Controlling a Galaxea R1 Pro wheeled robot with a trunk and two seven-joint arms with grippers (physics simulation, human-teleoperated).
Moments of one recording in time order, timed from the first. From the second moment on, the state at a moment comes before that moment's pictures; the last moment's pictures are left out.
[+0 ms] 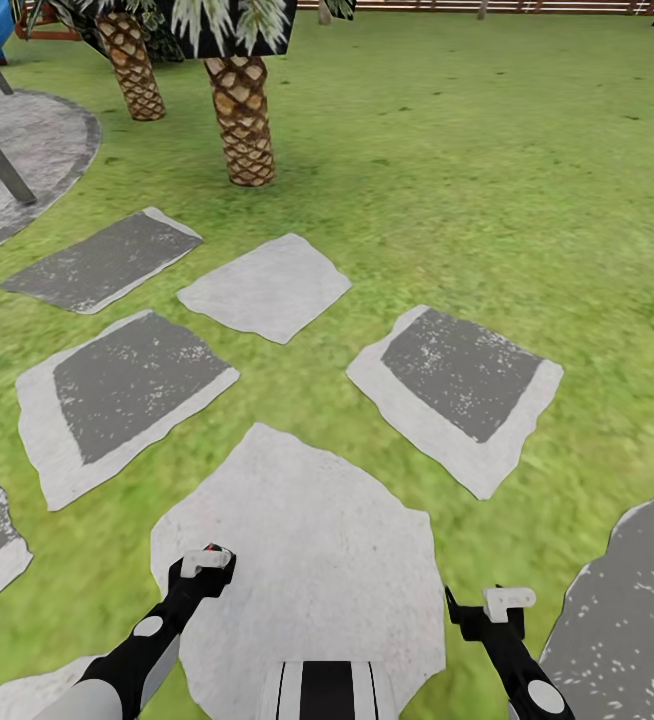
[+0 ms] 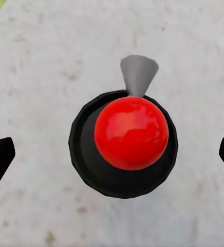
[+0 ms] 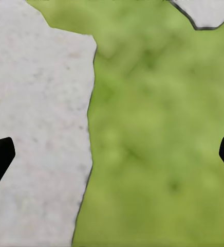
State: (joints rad) left arm -0.57 0.04 0.03 -0.31 -0.02 -0.34 -0.11; right arm -0.21 -0.08 -0.01 -0.86 0.01 -0.18 0.00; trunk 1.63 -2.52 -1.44
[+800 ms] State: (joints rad) left arm -0.57 0.04 0.03 -0.31 -0.02 -0.34 -0.11; right arm -0.21 -0.08 -0.01 -0.85 0.01 -0.18 0.00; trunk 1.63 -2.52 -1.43
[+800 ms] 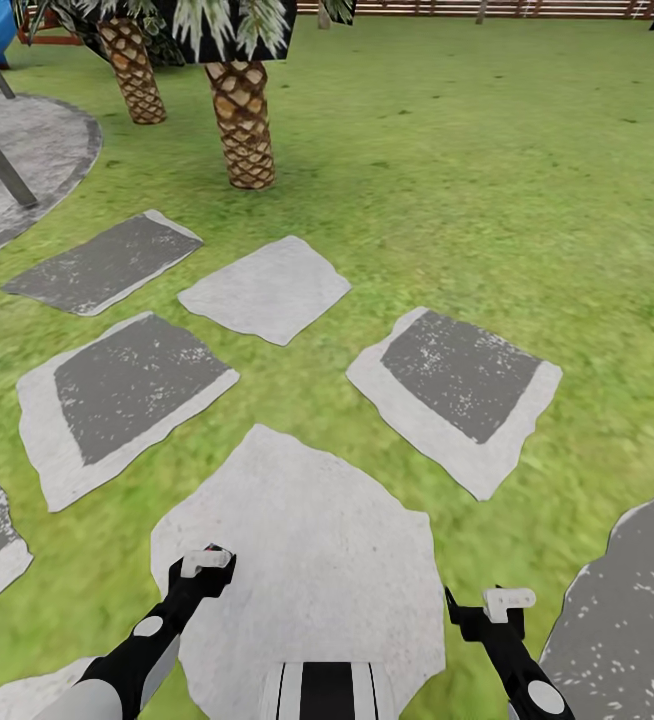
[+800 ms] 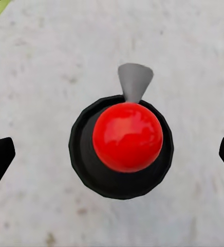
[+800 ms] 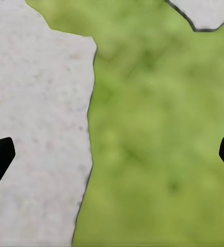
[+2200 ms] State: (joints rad) left arm -0.57 0.05 0.03 -0.32 -0.02 -0.34 -0.11; right arm -0.21 -0.08 -0.01 -0.85 0.01 -0.18 0.00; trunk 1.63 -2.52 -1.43
